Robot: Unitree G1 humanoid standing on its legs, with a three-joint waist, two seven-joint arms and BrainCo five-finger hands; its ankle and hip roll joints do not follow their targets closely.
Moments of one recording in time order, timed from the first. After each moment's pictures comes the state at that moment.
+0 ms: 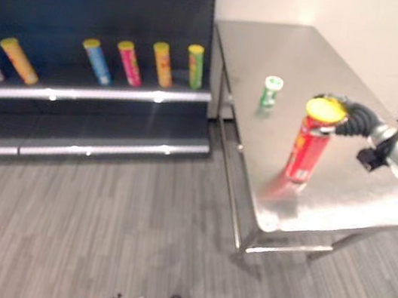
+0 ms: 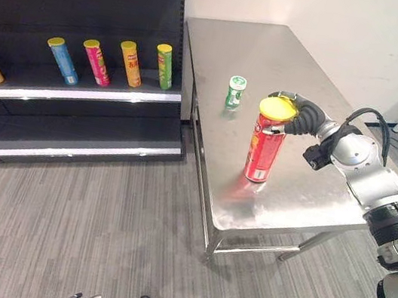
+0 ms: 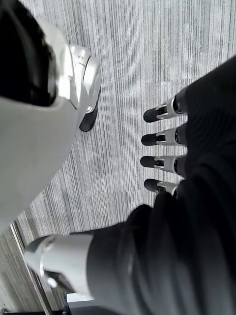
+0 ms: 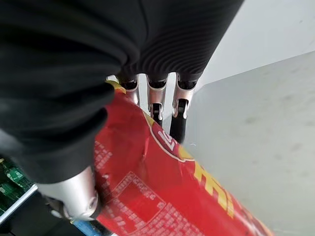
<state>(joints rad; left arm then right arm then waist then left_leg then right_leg) 0.19 0.20 -0.15 1.08 -0.30 -0.09 0.00 -0.86 -1.06 0.65 0.38 0.37 -0.05 0.21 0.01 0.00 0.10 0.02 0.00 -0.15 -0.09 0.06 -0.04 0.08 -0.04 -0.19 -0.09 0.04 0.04</state>
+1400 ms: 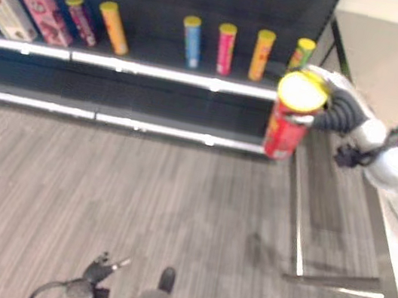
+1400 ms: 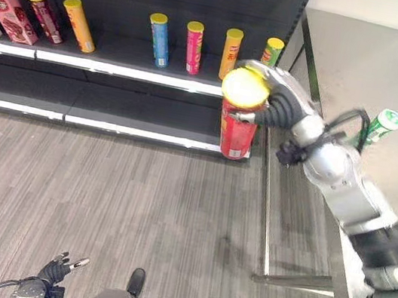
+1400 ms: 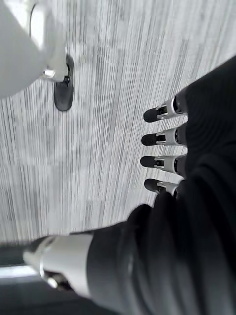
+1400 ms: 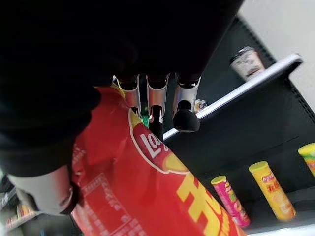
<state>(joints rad) 0.09 0.32 -0.12 1.01 -0.28 -0.10 0.04 -0.87 -1.00 0.54 0.04 0.00 -0.14 -0.03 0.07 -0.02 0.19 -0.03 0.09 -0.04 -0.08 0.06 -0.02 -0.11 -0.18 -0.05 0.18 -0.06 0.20</state>
